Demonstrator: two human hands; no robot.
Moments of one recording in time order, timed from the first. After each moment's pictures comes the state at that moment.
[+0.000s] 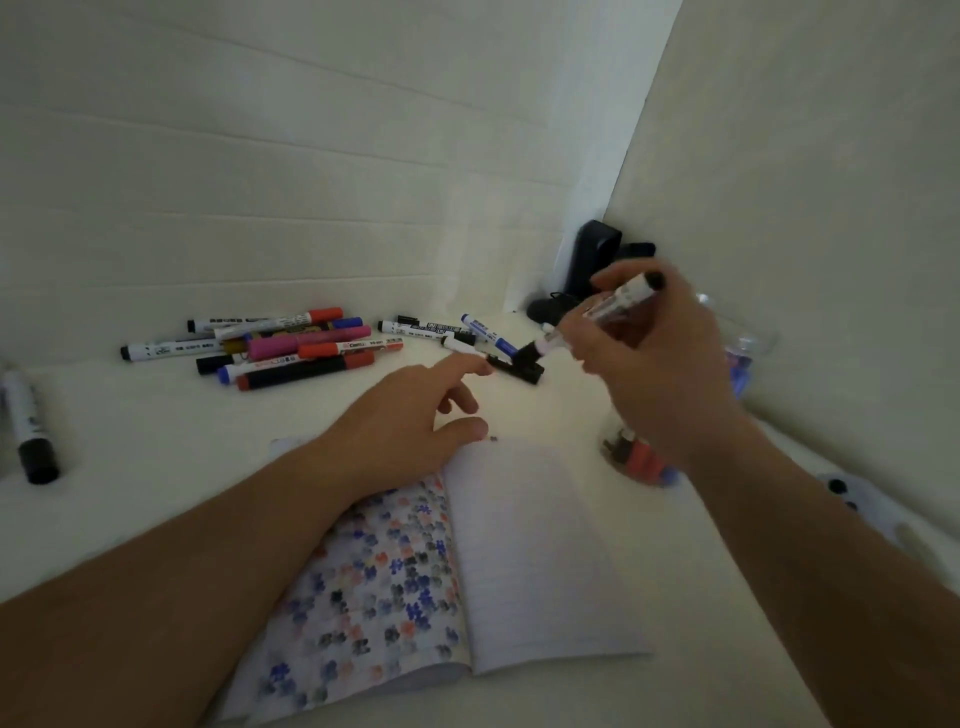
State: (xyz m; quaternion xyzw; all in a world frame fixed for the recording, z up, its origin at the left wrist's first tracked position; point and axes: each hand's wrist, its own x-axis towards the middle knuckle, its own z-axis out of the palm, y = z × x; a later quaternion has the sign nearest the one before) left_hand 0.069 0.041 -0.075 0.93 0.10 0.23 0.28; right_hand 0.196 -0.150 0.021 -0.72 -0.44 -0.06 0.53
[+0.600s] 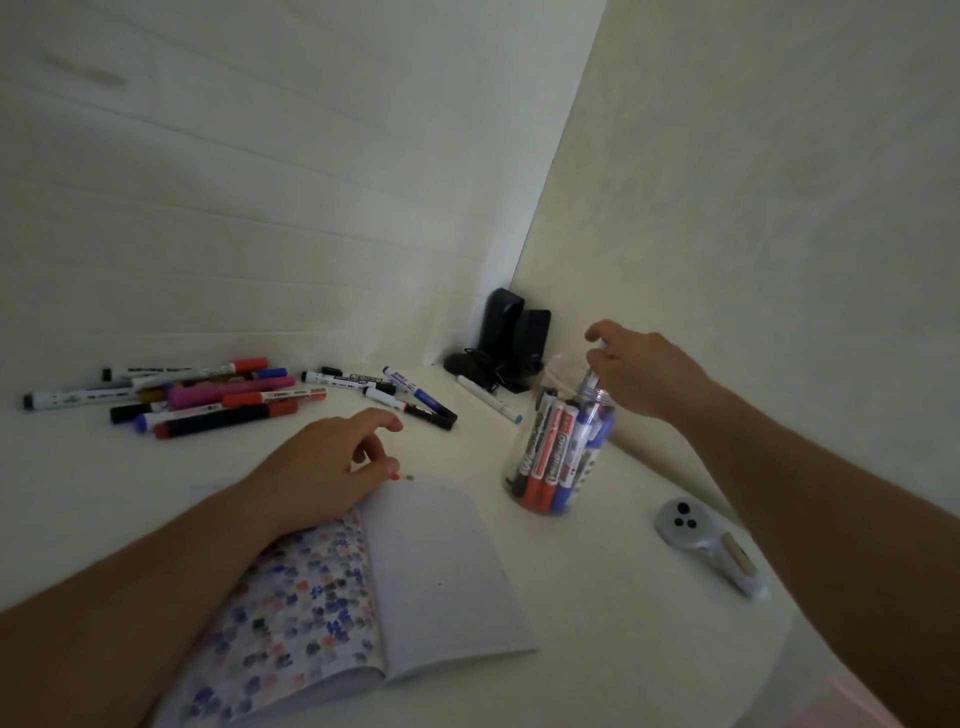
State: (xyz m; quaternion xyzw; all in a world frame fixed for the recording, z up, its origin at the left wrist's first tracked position) left_hand 0.064 0.039 -0.076 0.92 0.12 0.21 0.31; right_hand 0.283 -0.203 0.096 -0.93 -0.34 -0.13 0.07
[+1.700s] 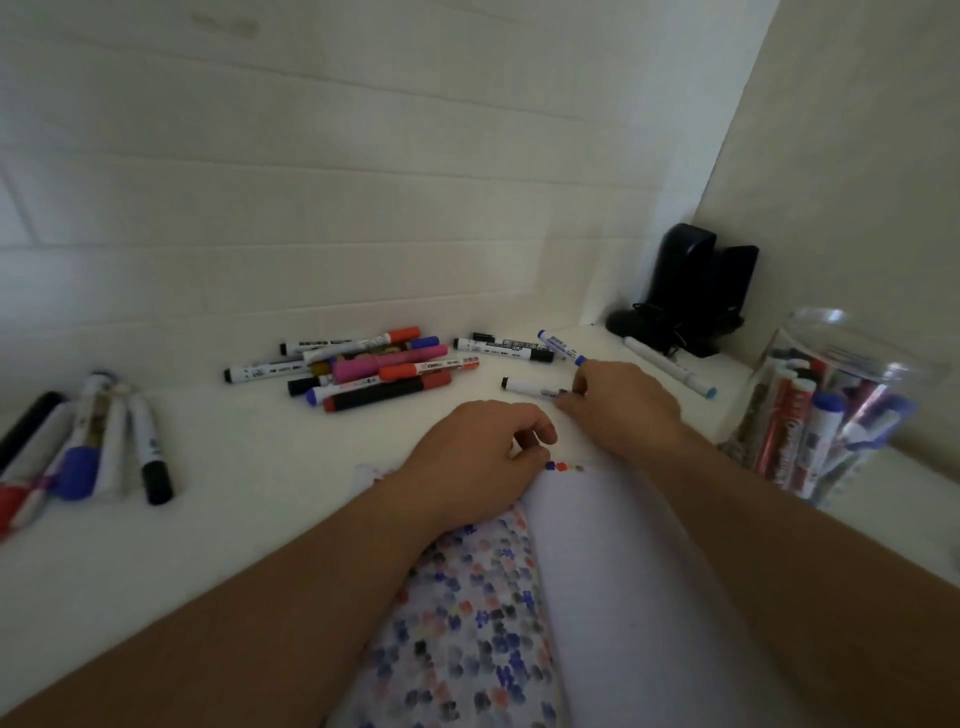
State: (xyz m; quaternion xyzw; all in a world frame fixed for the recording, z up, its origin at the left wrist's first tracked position) left_hand 0.068 0.043 -0.077 0.92 0.18 0.20 0.28; right_hand 0.270 -0.020 -0.064 -0.92 -0.40 -0.04 0.05
